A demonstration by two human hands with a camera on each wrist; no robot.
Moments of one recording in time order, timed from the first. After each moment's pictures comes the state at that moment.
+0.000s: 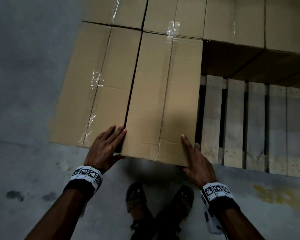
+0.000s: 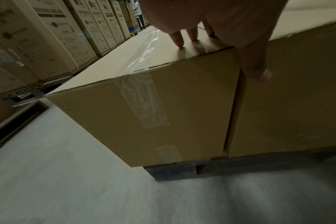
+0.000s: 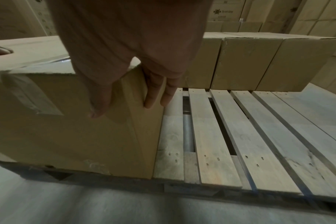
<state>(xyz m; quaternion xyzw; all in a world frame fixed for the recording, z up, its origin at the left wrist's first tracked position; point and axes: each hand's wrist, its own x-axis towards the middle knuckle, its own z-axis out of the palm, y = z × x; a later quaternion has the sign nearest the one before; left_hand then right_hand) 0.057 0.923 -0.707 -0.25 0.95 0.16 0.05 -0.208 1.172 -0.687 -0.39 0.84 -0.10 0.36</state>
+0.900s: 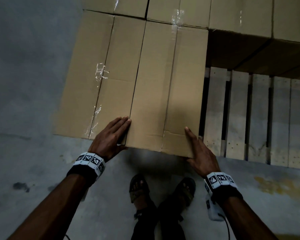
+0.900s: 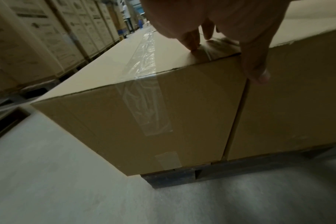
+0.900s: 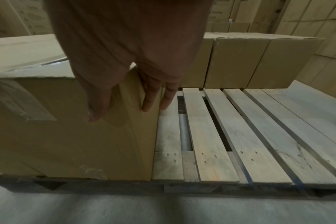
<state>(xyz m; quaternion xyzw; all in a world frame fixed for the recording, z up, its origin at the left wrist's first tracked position) 0.055 0.913 -0.697 -0.25 0.94 0.23 0.06 -0.205 1.170 -0.685 -0.37 0.85 -0.12 0.37</state>
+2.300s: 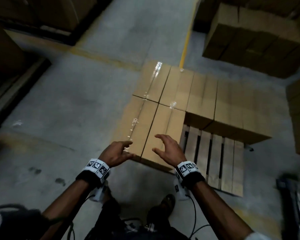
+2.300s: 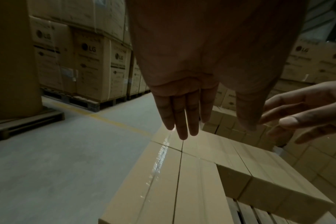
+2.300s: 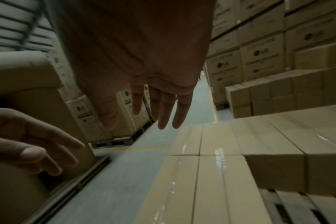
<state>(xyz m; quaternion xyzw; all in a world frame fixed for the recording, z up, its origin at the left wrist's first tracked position) 0.142 0.966 -0.206 -0.41 0.82 0.40 0.06 -0.096 1.092 -0.203 -0.53 0.78 -0.17 0.30</state>
